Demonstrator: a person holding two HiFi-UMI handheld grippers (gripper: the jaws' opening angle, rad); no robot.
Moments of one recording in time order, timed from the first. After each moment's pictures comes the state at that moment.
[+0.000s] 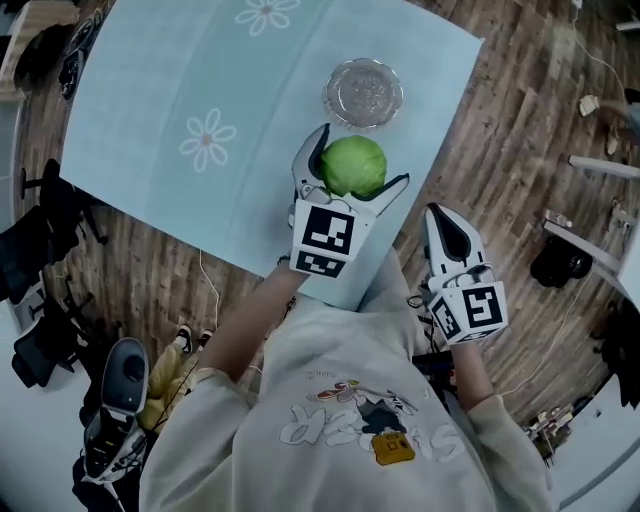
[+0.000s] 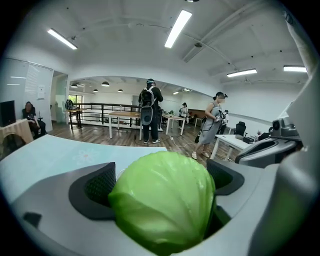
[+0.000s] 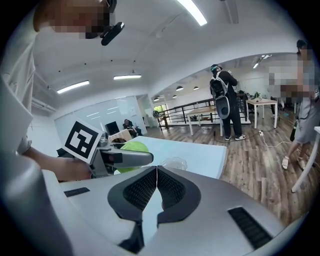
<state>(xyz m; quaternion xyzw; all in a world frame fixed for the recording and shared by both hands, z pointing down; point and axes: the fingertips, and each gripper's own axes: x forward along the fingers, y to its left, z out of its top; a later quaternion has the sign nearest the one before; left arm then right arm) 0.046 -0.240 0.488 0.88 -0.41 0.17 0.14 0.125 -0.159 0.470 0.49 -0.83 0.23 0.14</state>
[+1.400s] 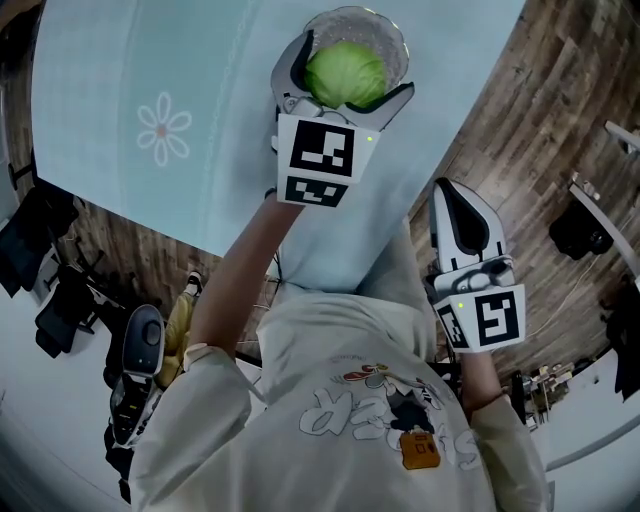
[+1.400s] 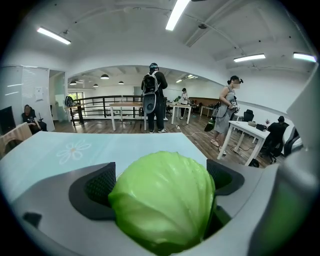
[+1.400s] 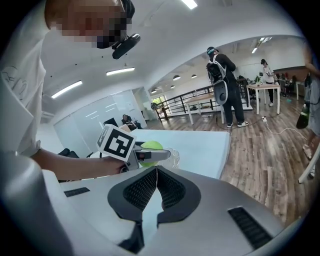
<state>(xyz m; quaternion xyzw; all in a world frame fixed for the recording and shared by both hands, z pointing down) 0.075 -0.374 0.614 0.86 -0.42 0.24 0.15 0.150 -0.233 0.548 0.46 -0.82 0.29 0.16</state>
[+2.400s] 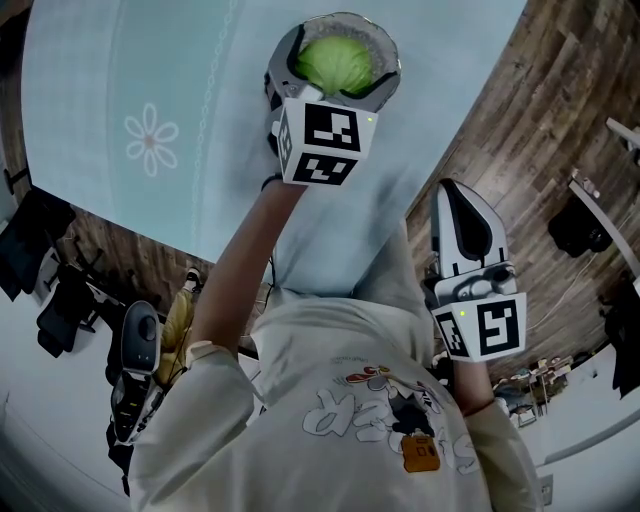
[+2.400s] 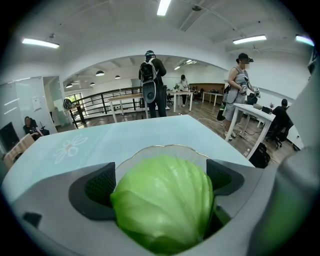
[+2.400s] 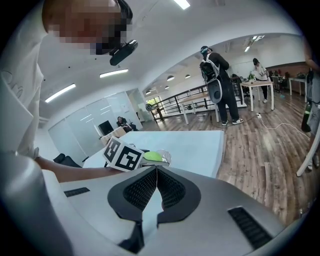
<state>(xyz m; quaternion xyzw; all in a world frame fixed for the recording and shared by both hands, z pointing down) 0.079 -0.394 0.674 0.83 -0.44 0.31 0.14 0.171 -0.253 0.553 0.49 -0.81 0.31 0.14</state>
